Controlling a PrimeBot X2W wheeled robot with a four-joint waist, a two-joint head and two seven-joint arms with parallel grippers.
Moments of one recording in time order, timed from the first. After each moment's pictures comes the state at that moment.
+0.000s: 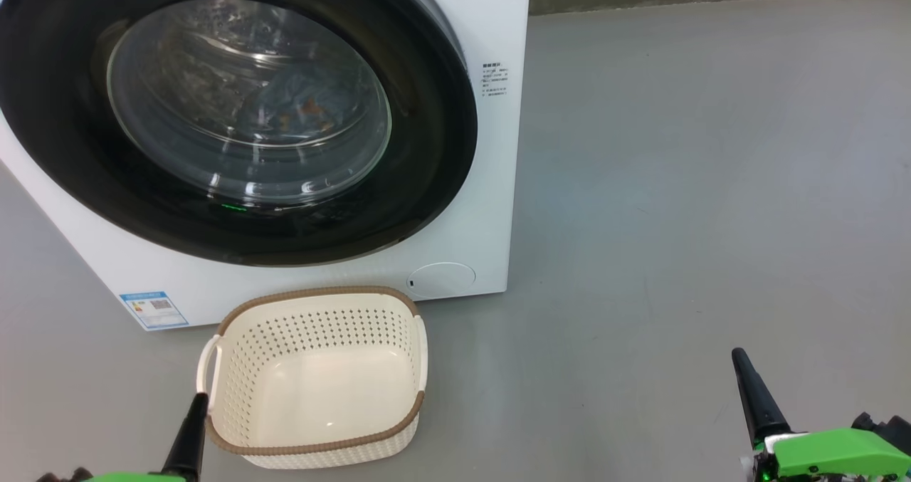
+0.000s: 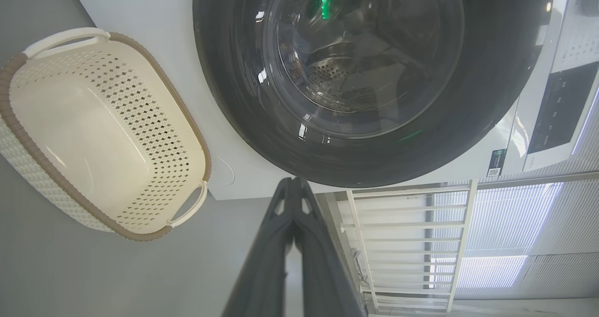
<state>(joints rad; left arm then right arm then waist) -0.01 0.05 0.07 0.25 -1.41 -0.13 0.05 -0.04 -0.06 -0.08 0.27 1.40 0.13 0.03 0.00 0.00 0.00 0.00</state>
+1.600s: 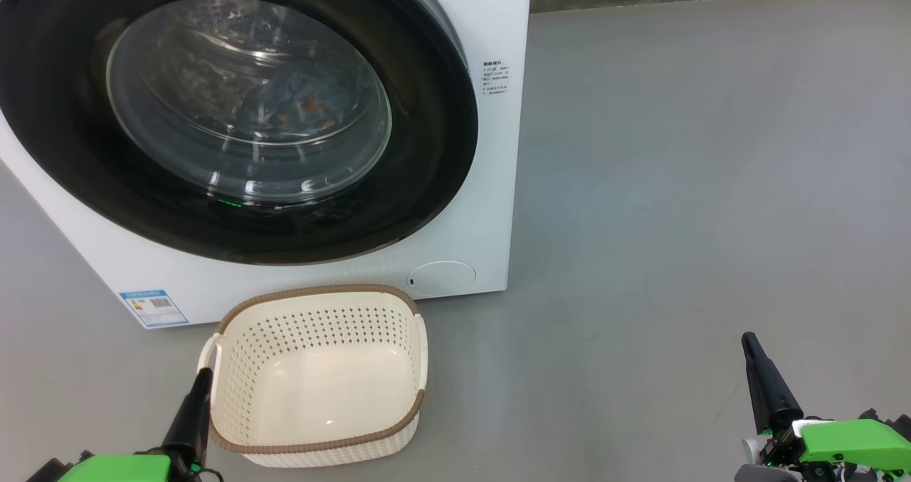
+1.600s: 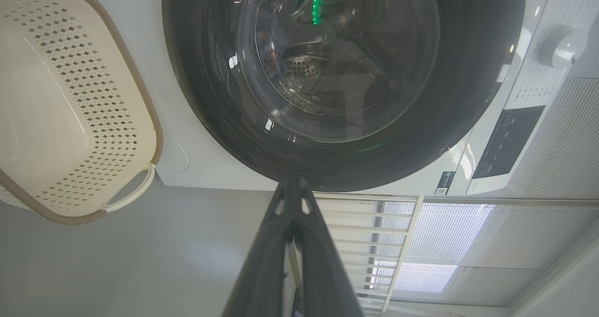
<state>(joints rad) -0.07 0.04 0.08 0.26 -1.60 -0.13 0.11 -0.07 -0.06 -0.11 0.27 1.62 0.13 0.10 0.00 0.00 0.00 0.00</state>
